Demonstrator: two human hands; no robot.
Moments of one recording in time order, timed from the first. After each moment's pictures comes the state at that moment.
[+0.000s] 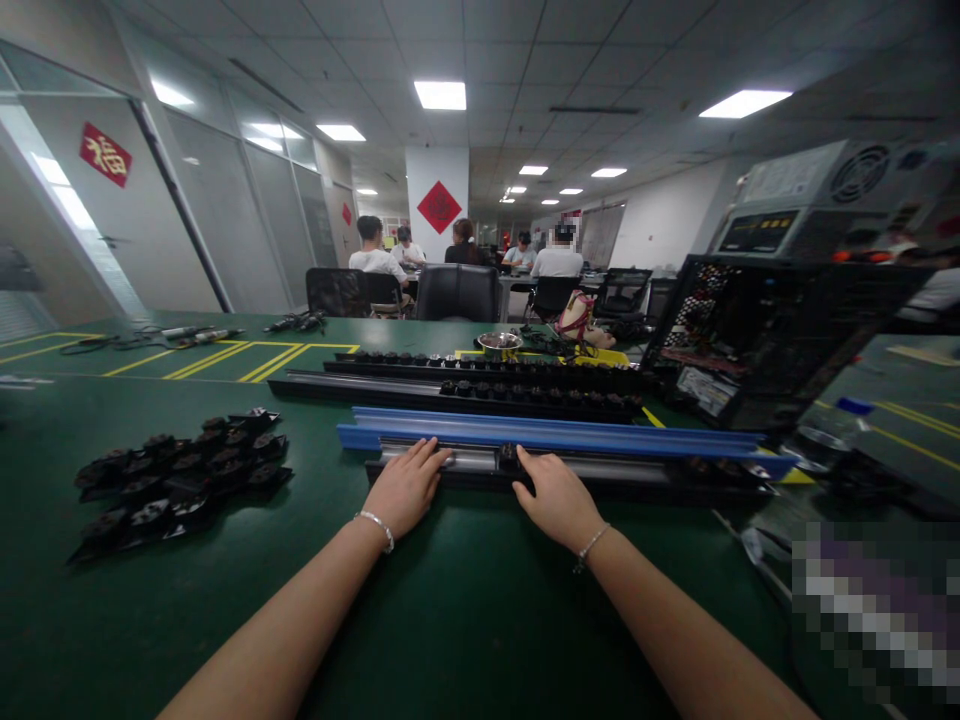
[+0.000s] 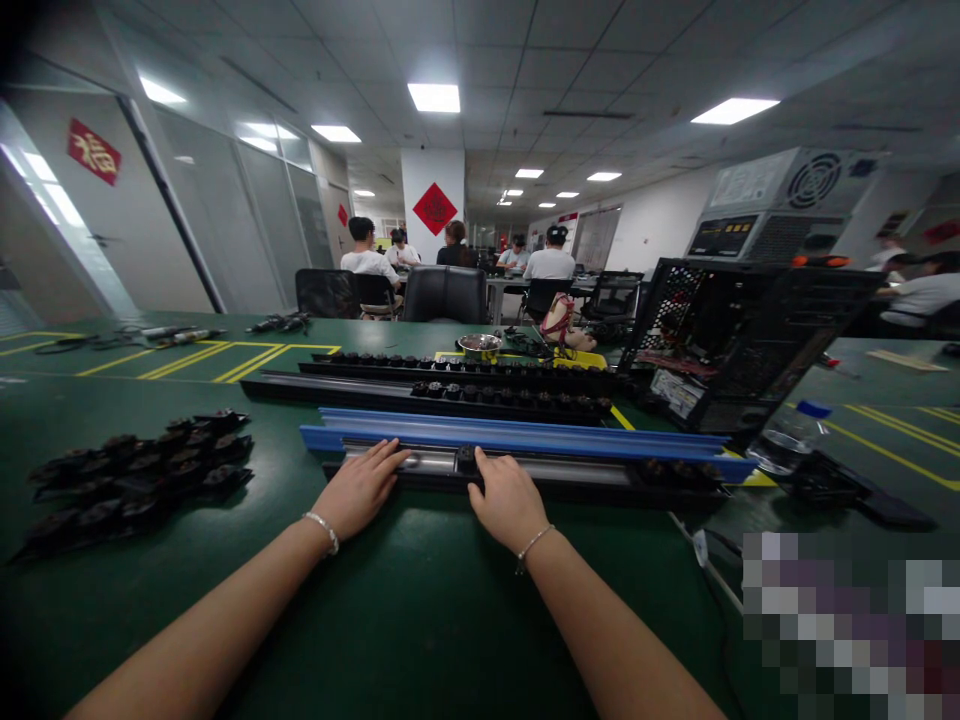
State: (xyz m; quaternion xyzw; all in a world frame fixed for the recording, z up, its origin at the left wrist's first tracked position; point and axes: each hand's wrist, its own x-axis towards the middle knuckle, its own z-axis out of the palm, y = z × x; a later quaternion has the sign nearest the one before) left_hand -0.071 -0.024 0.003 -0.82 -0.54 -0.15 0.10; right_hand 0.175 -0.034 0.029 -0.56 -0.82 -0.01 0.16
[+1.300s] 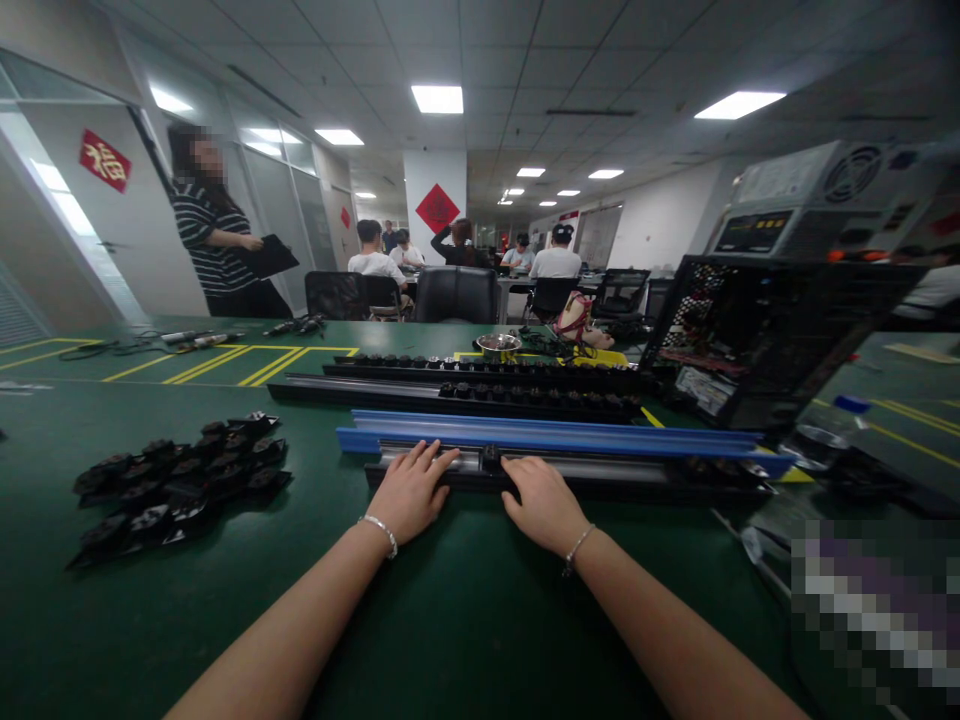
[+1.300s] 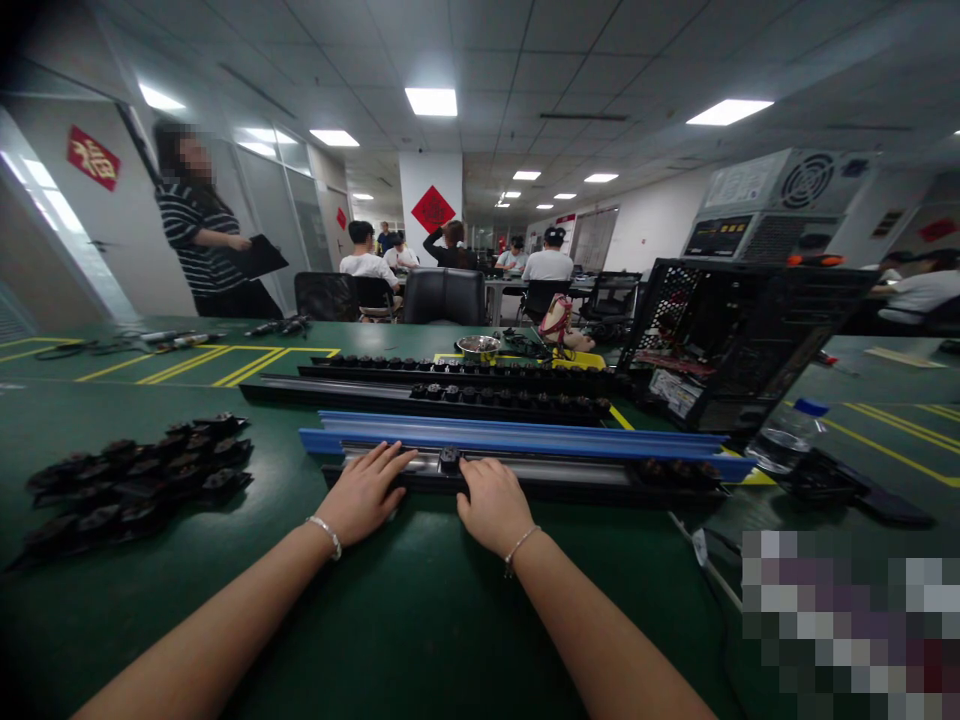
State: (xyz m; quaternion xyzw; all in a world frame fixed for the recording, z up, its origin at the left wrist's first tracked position) left_hand -0.063 -0.029 0.005 -0.82 -0.54 -0.15 0.08; right_hand 0.162 -0.035 0.023 -0.52 -0.84 0.00 0.17
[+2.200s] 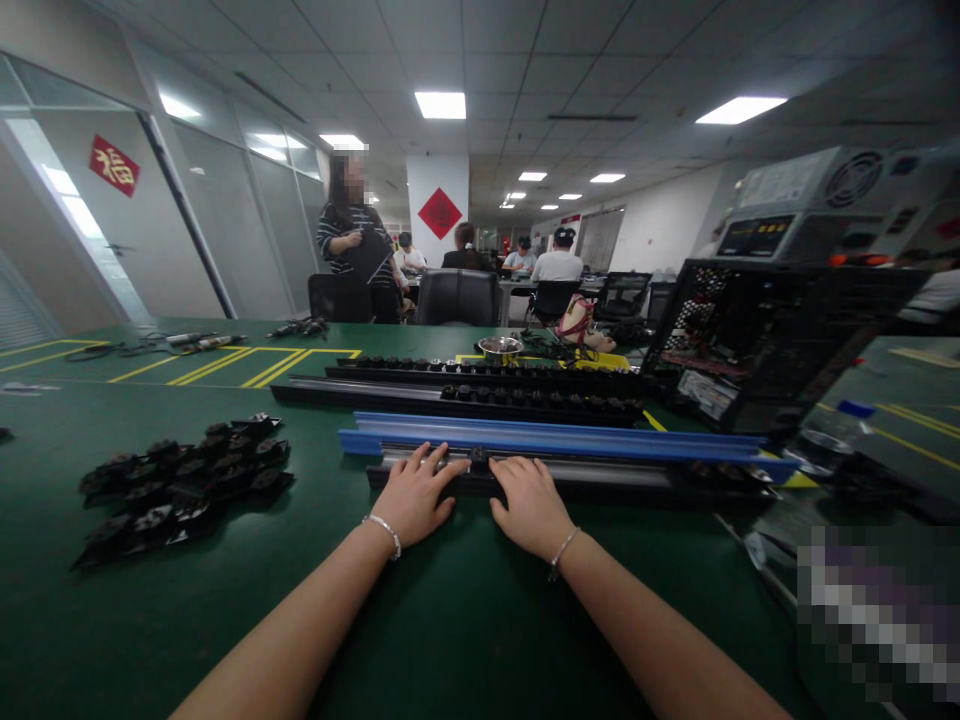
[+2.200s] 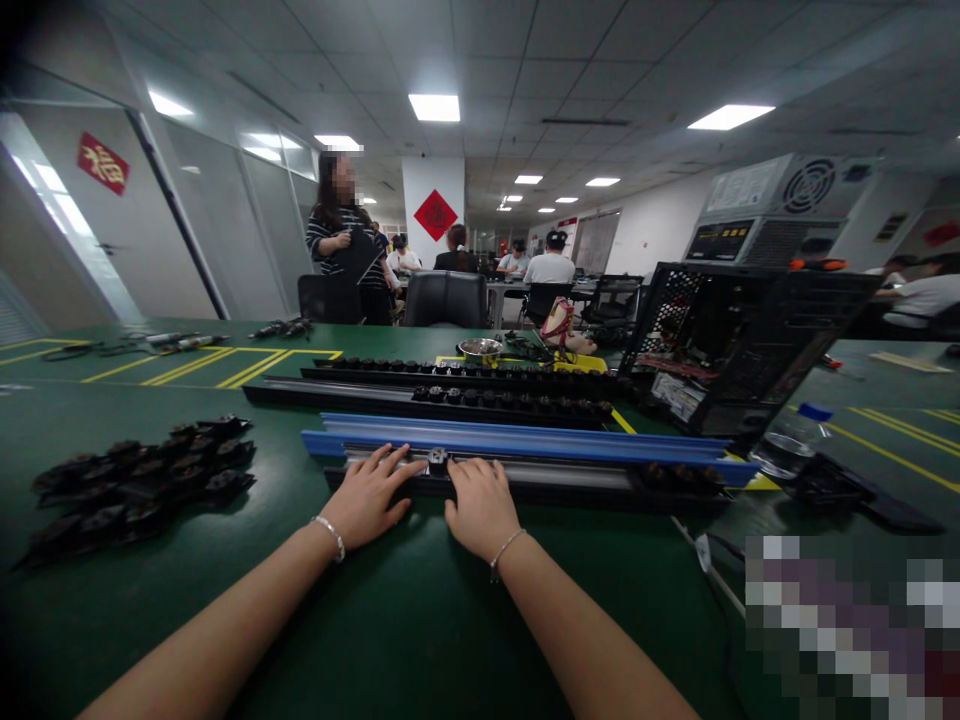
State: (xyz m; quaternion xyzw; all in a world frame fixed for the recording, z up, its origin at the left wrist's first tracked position) left_hand -0.060 -0.031 0.007 -0.83 -0.54 -0.11 0.08; right_hand 0.144 -0.036 0.018 -0.53 -0.83 -0.01 0.16
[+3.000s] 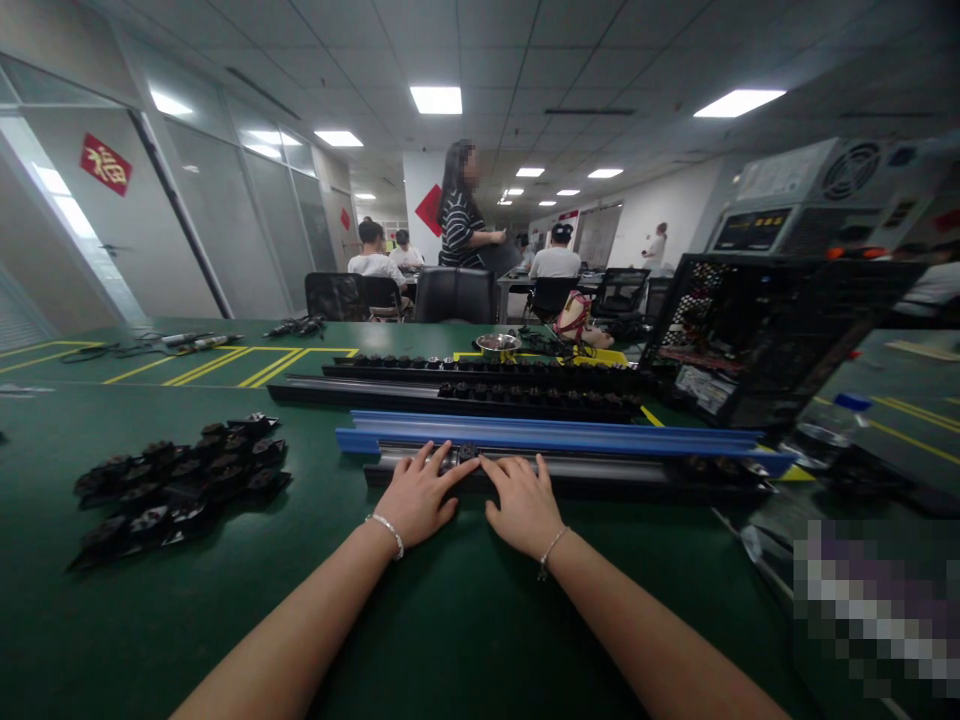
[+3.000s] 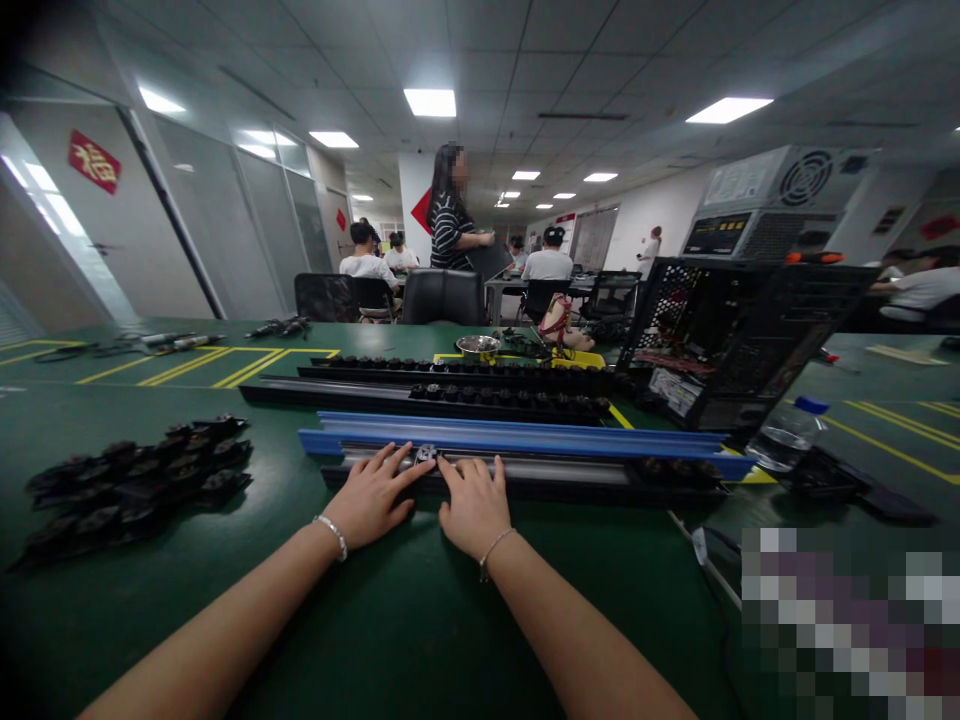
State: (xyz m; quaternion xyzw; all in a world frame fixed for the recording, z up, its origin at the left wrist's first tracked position) left_hand -0.052 -0.032 0.008 -0.84 -0.52 -0.09 0.09; right_hand 0.137 -0.041 0.014 -0.56 -0.82 -0.02 0.16
